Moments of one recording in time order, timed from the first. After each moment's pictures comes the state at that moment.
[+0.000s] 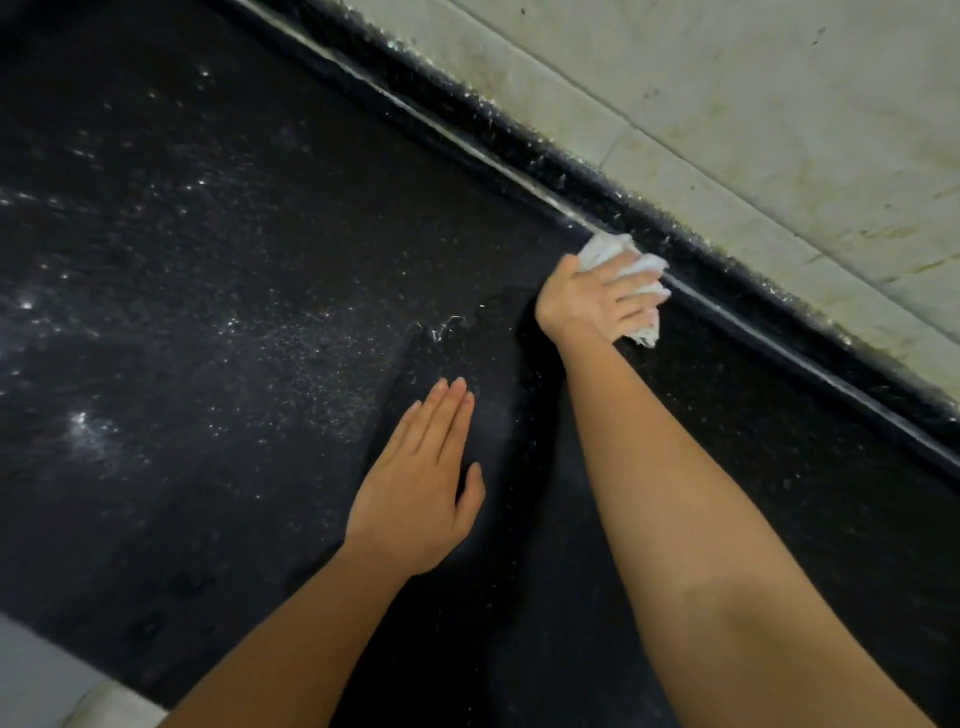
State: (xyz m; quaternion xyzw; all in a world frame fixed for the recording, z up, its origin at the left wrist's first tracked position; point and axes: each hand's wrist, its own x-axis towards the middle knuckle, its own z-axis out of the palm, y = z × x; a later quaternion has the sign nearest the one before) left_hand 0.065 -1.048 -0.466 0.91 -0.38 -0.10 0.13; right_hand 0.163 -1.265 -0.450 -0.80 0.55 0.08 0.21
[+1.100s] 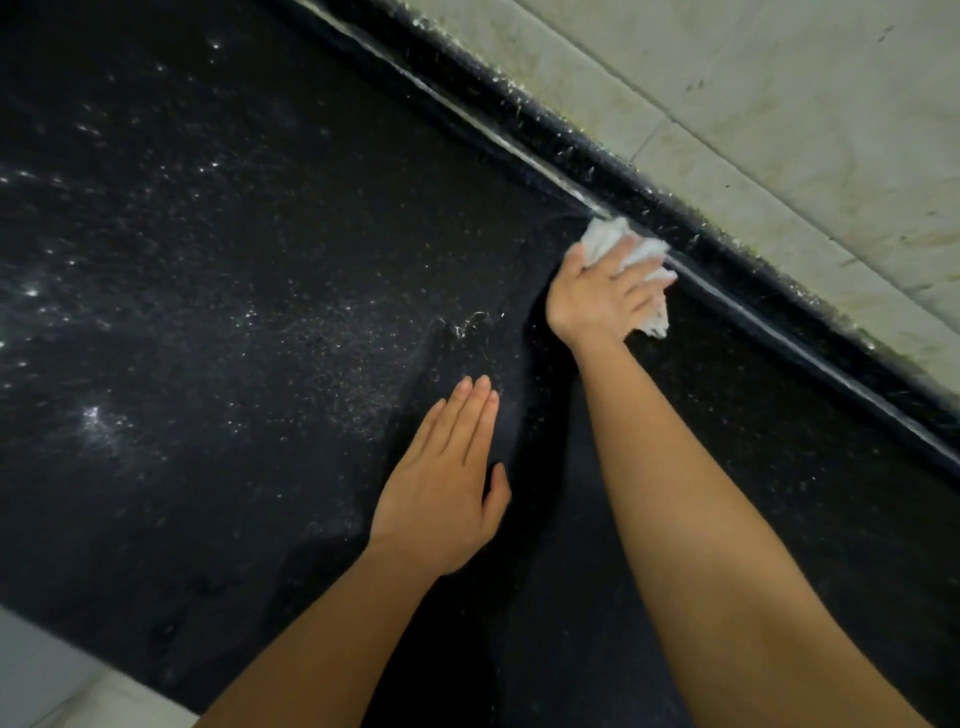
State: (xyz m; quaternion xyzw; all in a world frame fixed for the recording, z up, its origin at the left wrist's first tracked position) left_hand 0.065 -1.048 -0.468 0.91 -0.38 -0.11 0.15; right_hand 0.165 -1.254 -0.453 -0.84 0.50 0.09 0.21
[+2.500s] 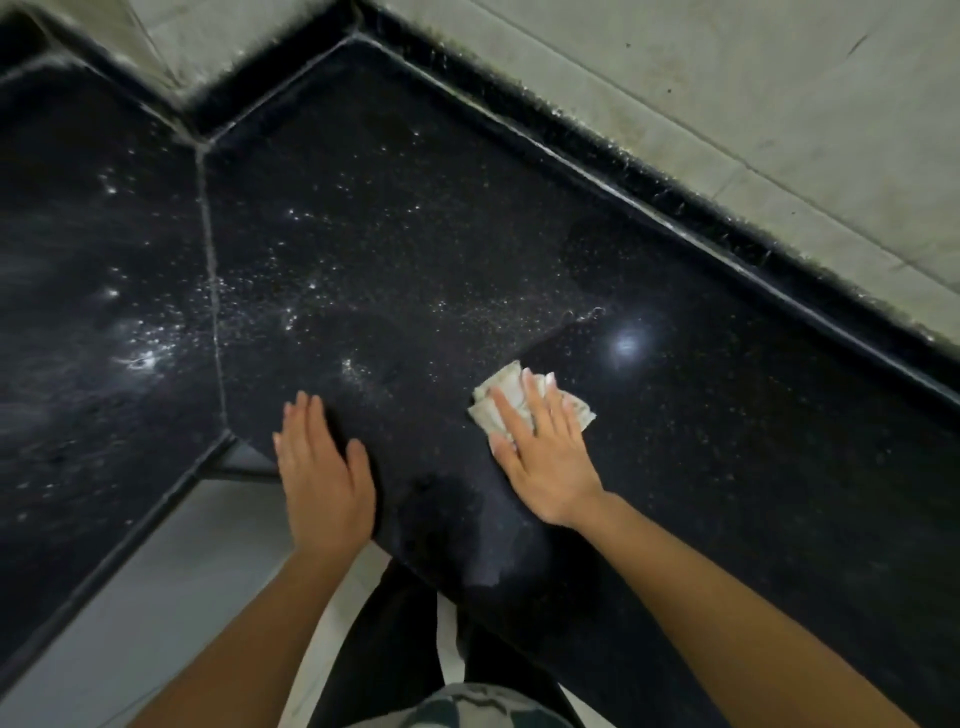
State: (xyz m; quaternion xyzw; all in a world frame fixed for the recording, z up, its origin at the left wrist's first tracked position) left_hand 0.077 -0.820 -0.456 0.96 -0.01 -0.01 0.29; right_hand 0.030 -1.046 -0.435 -0.96 0.05 0.22 0.17
